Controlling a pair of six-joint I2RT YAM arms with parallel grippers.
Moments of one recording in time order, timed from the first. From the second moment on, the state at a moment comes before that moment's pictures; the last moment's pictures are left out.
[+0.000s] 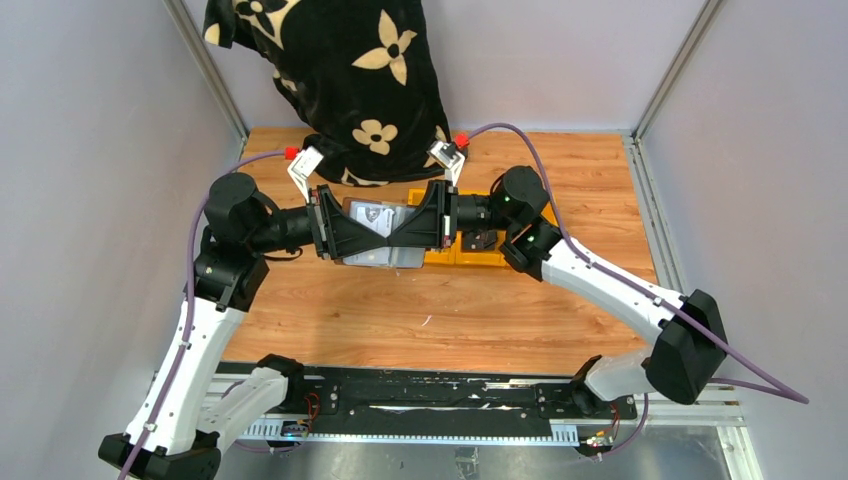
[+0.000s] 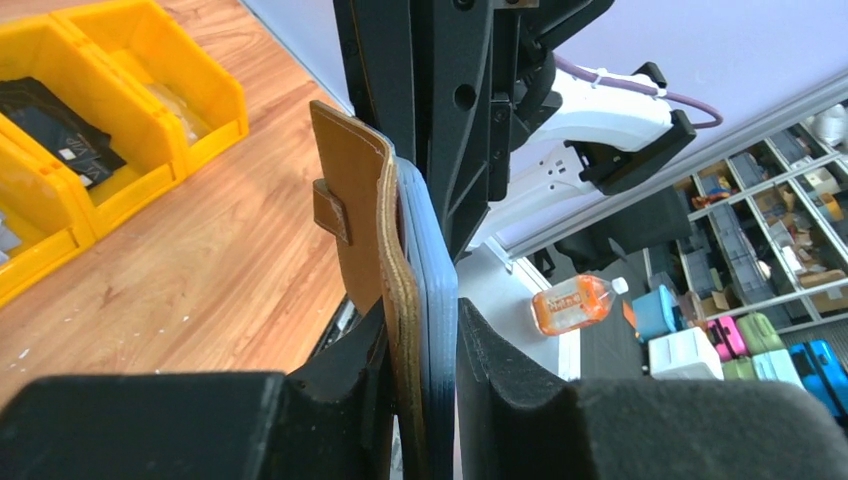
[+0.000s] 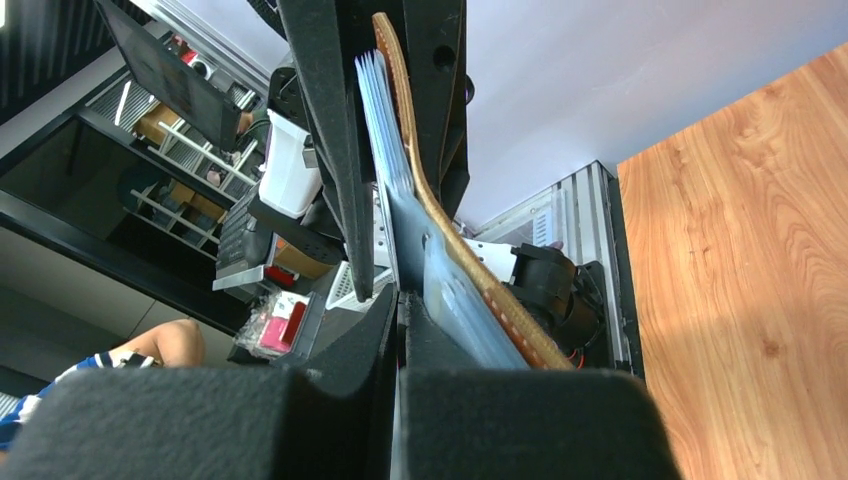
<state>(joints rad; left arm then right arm) -0.28 0.86 1.11 -0.33 1.01 -0.68 0.78 1.38 1.14 0.50 -0.89 0.99</state>
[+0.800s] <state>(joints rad) -0.29 0.86 1.11 -0.27 1.02 -0.74 0.76 1.28 1.03 0.57 -0.85 1.04</state>
